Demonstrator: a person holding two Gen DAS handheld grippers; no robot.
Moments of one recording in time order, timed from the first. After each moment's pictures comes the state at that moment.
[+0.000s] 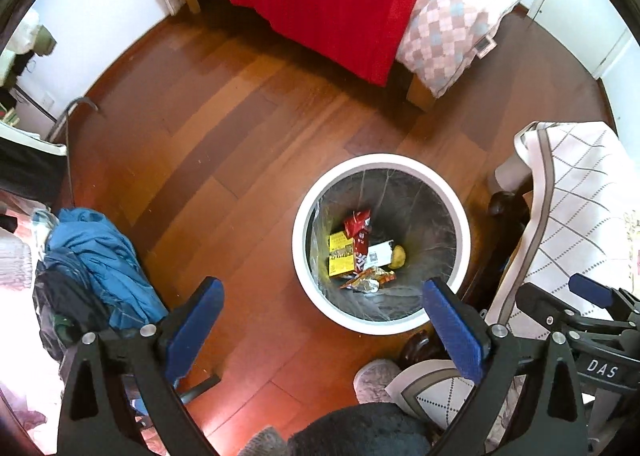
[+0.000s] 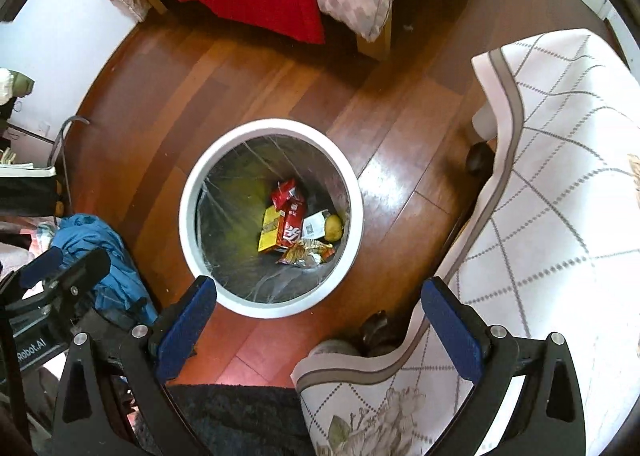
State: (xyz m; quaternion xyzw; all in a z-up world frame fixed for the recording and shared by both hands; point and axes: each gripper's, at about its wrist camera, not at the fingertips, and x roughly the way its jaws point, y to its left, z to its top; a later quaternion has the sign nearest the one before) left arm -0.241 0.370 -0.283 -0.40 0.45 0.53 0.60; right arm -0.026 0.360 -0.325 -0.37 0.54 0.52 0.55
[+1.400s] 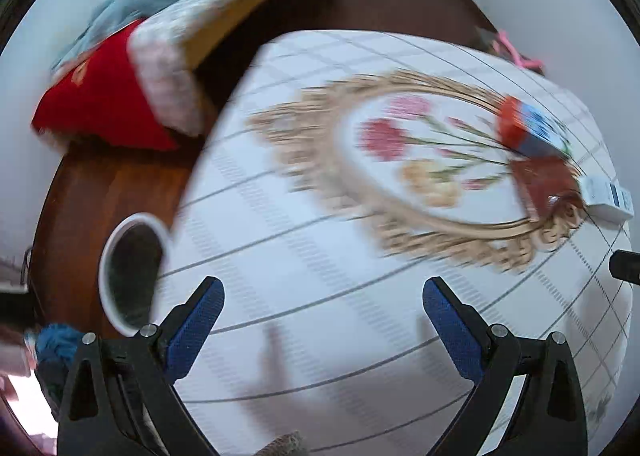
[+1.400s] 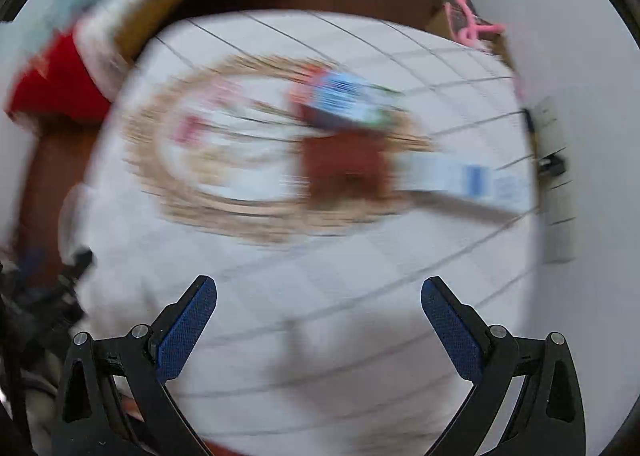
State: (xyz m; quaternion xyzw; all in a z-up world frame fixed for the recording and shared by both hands) left arm 0.194 0.163 -0.258 -0.22 0.51 0.40 0.72; right arm 0.350 0.057 -0.237 -0.32 0.56 0.36 0.67
